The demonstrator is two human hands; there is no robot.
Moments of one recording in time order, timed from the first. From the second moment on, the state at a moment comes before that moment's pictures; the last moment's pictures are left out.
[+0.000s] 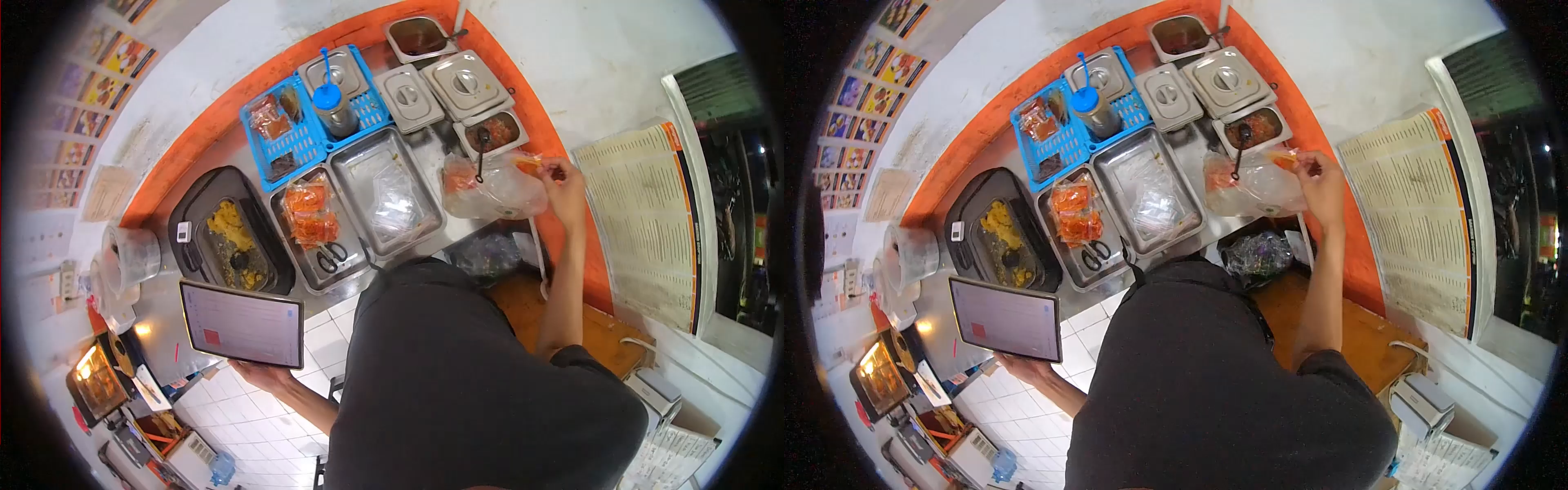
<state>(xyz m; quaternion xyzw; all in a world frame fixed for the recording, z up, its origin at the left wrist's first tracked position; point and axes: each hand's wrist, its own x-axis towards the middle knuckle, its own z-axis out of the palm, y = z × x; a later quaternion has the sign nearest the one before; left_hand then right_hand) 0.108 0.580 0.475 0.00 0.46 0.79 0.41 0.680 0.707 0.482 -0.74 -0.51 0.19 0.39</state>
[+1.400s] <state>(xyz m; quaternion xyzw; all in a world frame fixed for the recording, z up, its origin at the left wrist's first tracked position) 0.090 0.574 0.475 0.04 0.44 0.77 0.46 0.638 0.760 0.281 -0.81 -0.39 0.27 0.34</state>
